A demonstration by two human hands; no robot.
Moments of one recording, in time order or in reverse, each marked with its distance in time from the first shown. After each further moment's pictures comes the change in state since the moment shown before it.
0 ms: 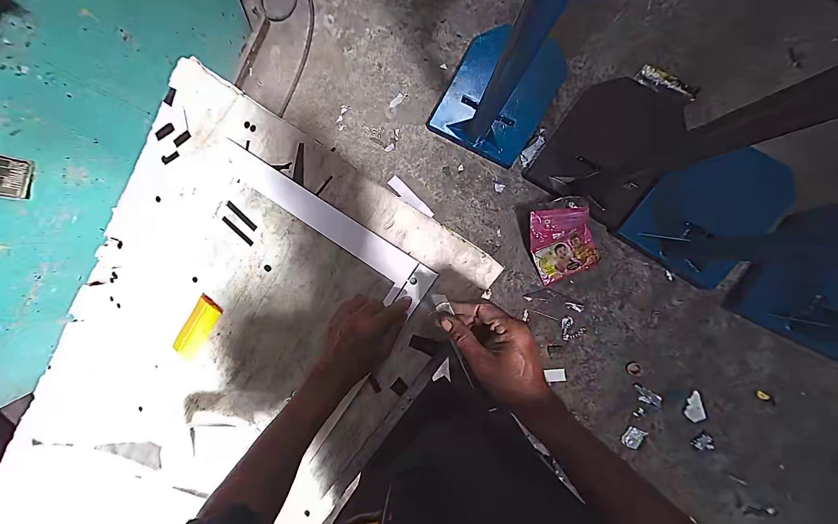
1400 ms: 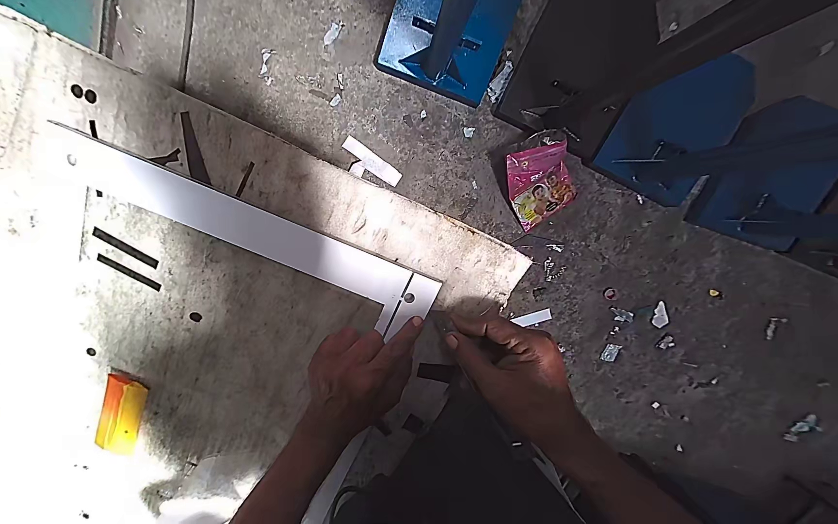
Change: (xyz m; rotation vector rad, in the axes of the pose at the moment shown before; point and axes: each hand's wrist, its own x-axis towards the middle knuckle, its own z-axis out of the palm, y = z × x) left_hand 0.000 -0.017 0.025 0.059 0.029 0.104; right_hand 0.001 0.026 0.028 0.049 0.127 0.204
